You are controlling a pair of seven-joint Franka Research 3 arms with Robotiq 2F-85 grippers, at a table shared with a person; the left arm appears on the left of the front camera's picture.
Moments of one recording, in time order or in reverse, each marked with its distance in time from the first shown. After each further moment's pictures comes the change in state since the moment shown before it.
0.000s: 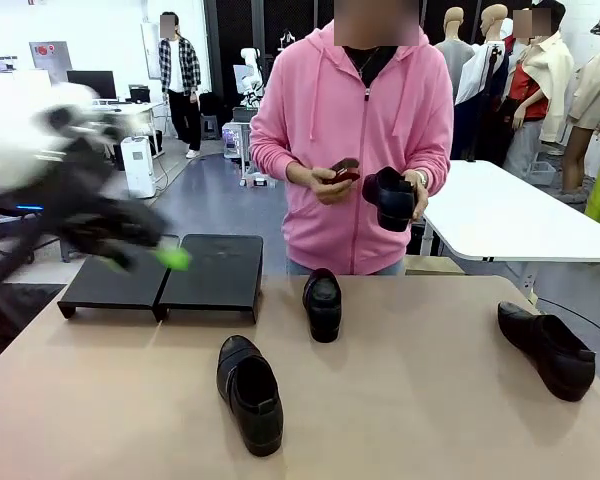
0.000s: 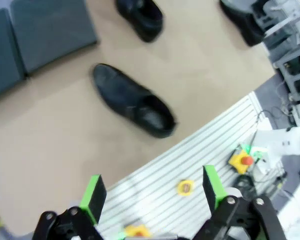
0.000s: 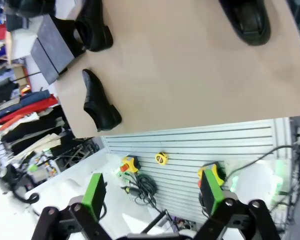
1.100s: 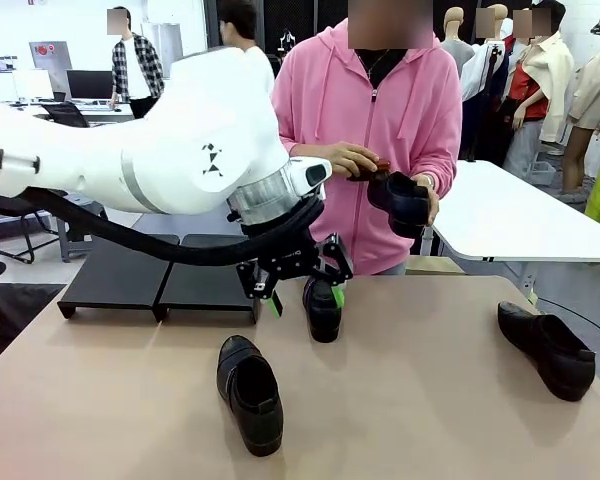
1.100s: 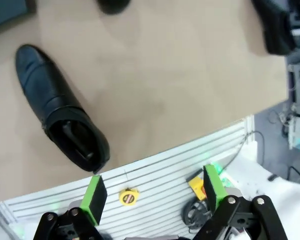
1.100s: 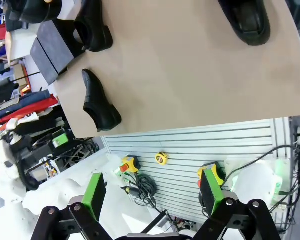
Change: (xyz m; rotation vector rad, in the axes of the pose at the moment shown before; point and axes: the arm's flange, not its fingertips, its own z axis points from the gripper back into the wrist) left arm 0.086 -0.096 -0.178 0.107 0.248 0.291; right arm 0.000 0.000 0.000 0.000 0.000 -0.001
